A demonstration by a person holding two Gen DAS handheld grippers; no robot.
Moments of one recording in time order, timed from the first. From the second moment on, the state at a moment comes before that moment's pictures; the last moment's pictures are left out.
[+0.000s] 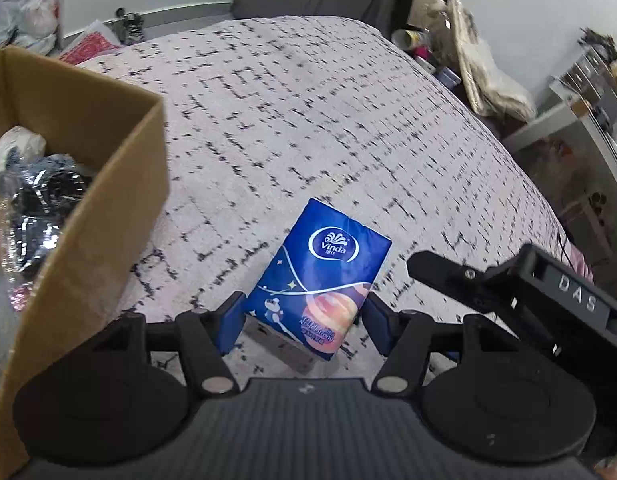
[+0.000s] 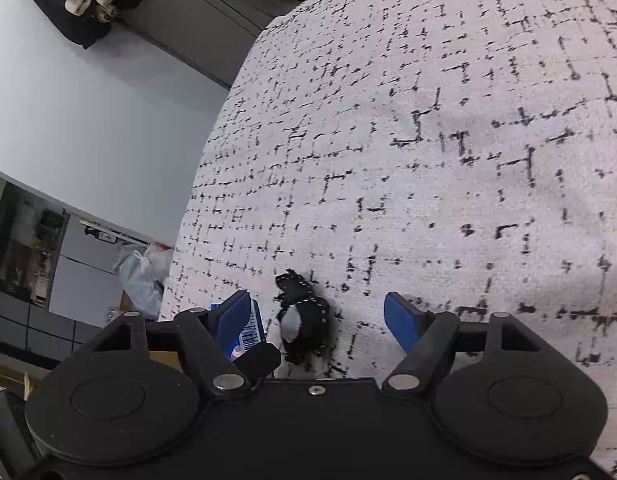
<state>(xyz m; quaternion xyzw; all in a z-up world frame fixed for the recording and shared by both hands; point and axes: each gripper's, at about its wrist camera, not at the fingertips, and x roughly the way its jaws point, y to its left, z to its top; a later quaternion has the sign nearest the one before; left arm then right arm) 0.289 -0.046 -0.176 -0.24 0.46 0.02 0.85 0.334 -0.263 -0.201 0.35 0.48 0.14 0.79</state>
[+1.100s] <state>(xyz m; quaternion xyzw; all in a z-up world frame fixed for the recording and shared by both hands) 0.299 -0.021 -0.158 -0.28 0.43 0.04 0.86 0.333 -0.236 -0.209 0.34 0.51 0.15 0.78</state>
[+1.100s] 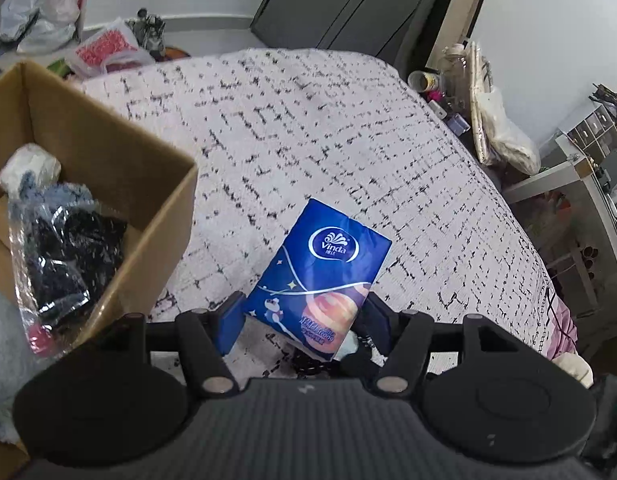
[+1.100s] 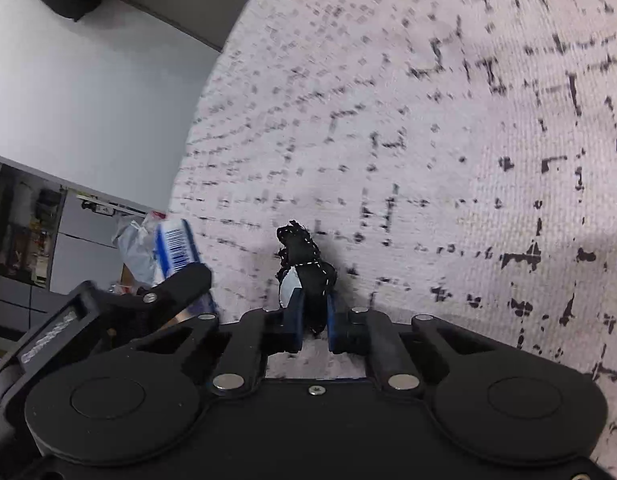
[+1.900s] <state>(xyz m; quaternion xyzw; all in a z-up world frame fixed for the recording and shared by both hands) 0.229 0.006 -0.090 -0.26 0.40 0.02 0.88 0.256 -0.250 -0.123 0.32 0.42 0.15 0.84</state>
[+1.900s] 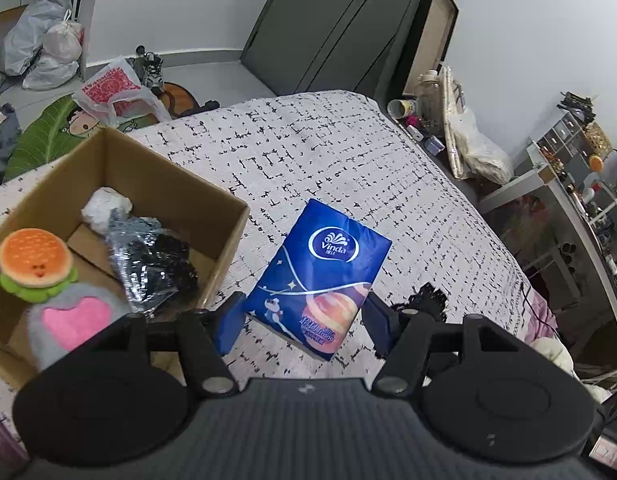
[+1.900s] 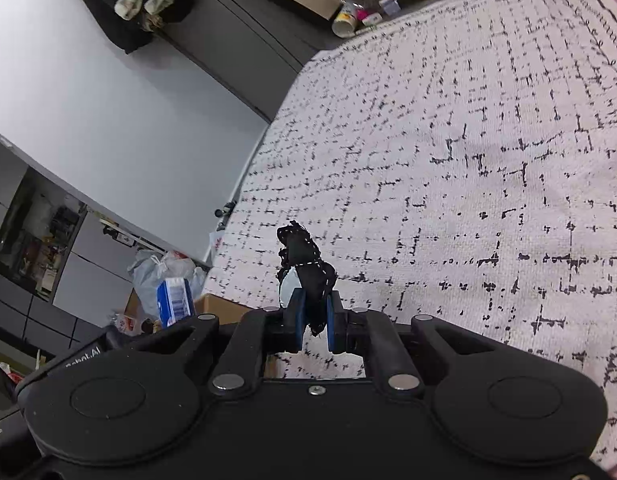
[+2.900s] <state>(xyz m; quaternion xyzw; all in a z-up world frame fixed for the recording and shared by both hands) 0.178 0.107 -0.044 -0.27 0.36 0.06 0.89 0.210 -0.170 -0.074 0.25 0.38 0.24 0.86</state>
